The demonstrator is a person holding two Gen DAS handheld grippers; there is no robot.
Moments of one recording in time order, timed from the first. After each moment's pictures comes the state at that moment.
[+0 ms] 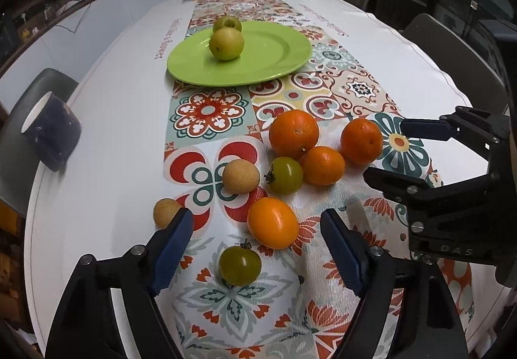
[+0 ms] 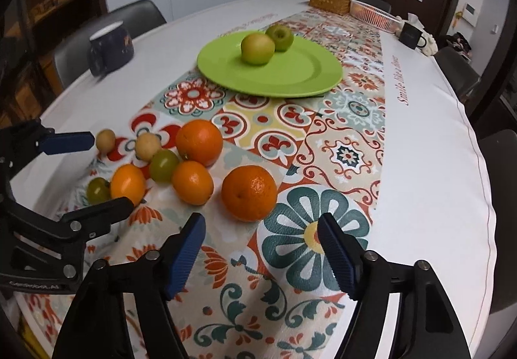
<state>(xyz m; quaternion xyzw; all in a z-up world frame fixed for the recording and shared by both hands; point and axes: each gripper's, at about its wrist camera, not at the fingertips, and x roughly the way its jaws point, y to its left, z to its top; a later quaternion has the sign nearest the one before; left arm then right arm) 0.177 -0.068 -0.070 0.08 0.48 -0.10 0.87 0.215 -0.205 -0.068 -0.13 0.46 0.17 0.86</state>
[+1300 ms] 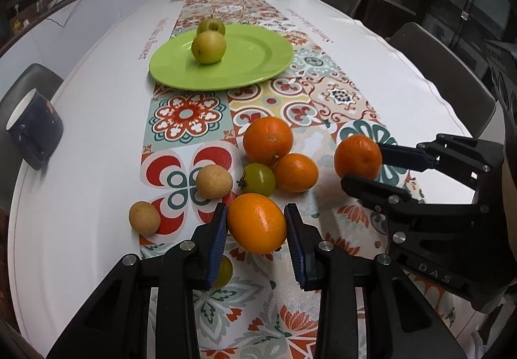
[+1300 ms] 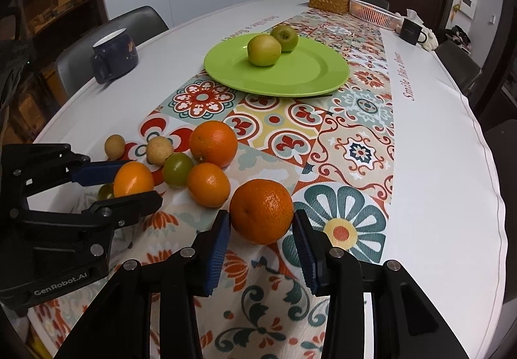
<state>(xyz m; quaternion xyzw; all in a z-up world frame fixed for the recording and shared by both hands) 0.174 -0.074 -0.061 0.05 0.48 -0.14 0.87 0.201 -0.203 -0.062 -0.10 0.45 0.18 0.87</state>
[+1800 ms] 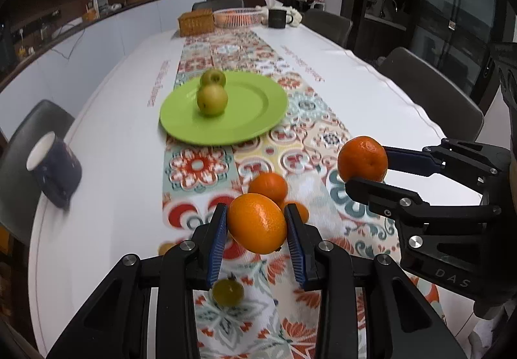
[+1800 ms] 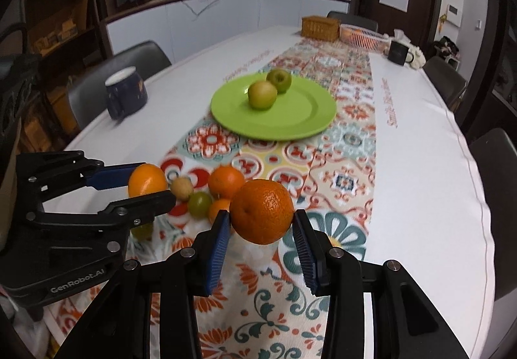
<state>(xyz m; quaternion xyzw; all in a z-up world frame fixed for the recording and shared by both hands) 0.174 -0.072 -0.013 0.06 0.41 -0.14 0.90 0.189 -0.206 -0.009 -0.07 0.39 0.17 0.90</state>
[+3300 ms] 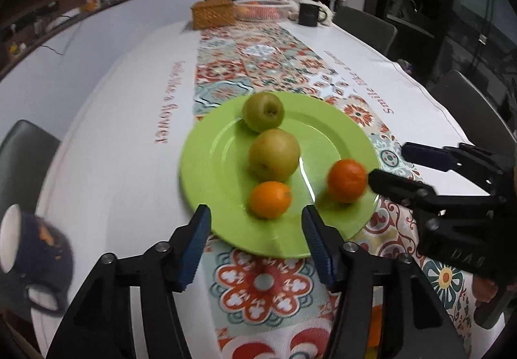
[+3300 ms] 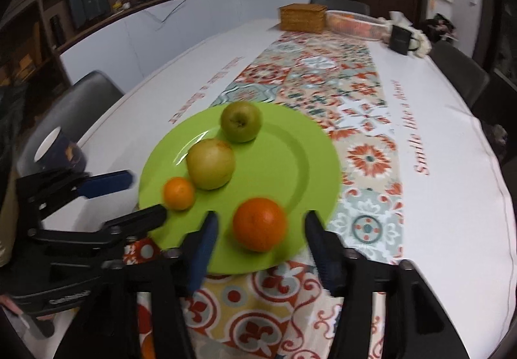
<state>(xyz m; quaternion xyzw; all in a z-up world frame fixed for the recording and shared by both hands) 0.337 -0.036 -0.039 0.06 0.43 -0.12 0.89 0.360 -0.192 -0.036 -0.02 0.42 0.13 0.90</state>
